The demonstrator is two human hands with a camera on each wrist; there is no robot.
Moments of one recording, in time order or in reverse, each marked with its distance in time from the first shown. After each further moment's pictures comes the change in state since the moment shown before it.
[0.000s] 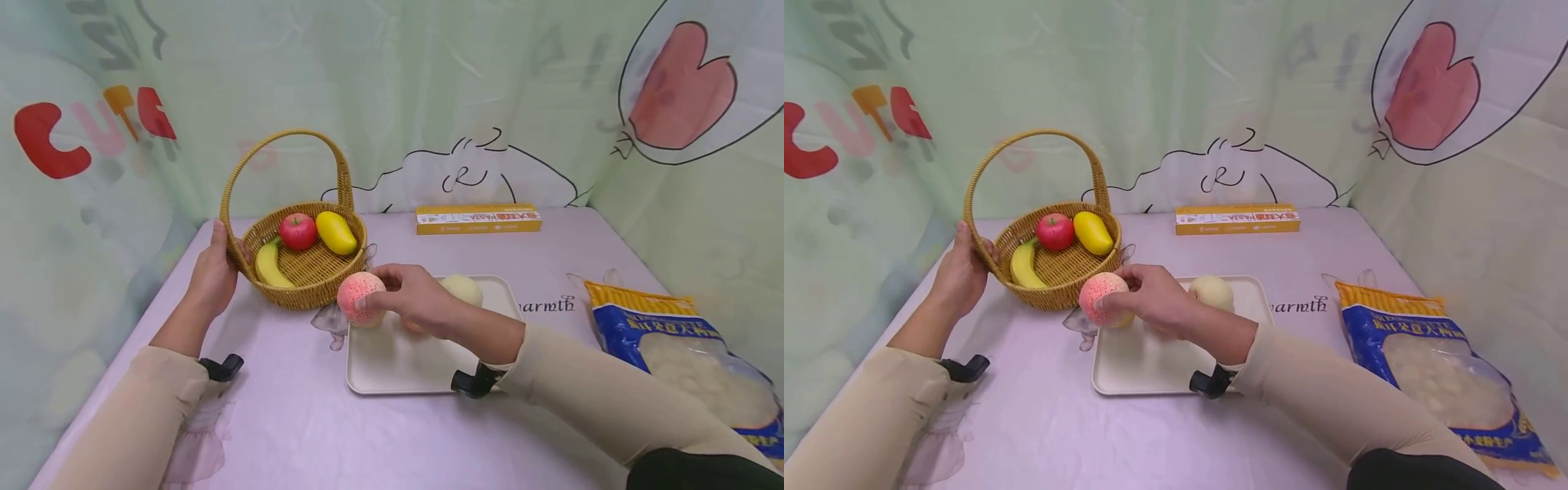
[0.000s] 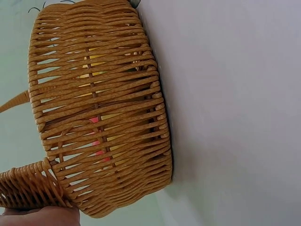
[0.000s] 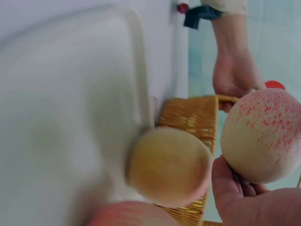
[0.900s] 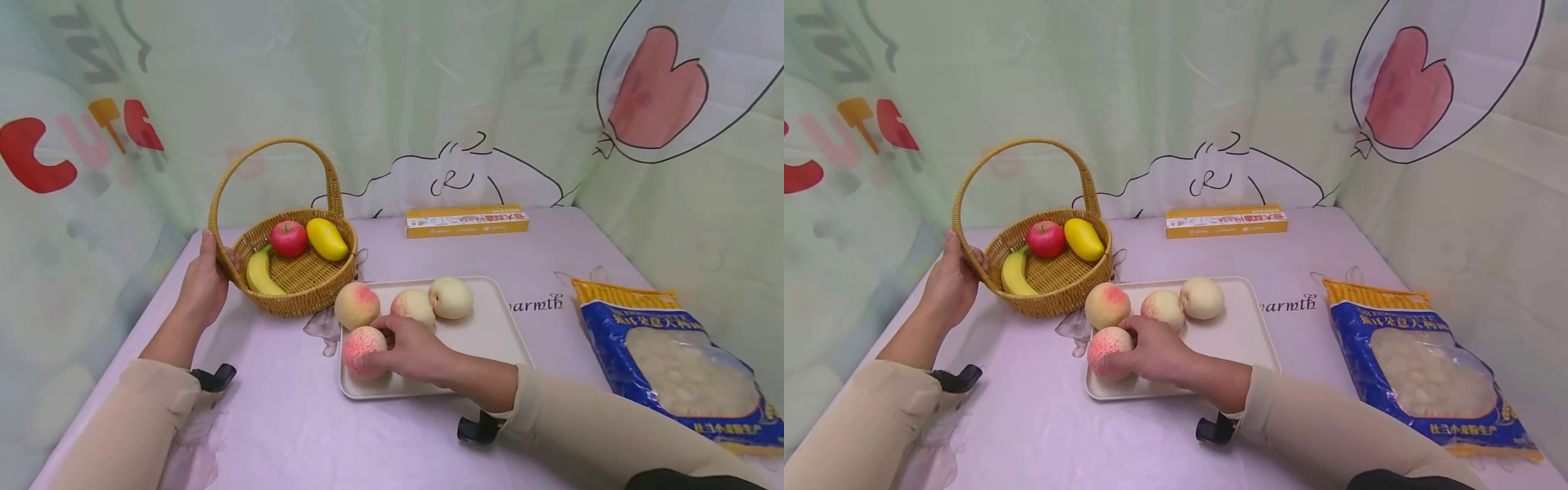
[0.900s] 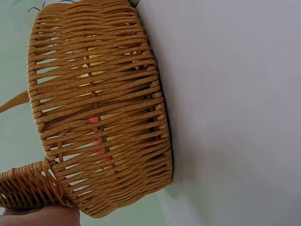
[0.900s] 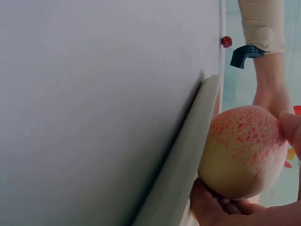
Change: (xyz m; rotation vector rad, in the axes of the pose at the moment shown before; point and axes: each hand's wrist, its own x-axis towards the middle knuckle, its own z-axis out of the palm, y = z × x) left_hand -0.001 -0.001 0.000 -0.017 -0.020 0.005; right_hand -0.032 0.055 0.031 -0.260 0.062 -0.015
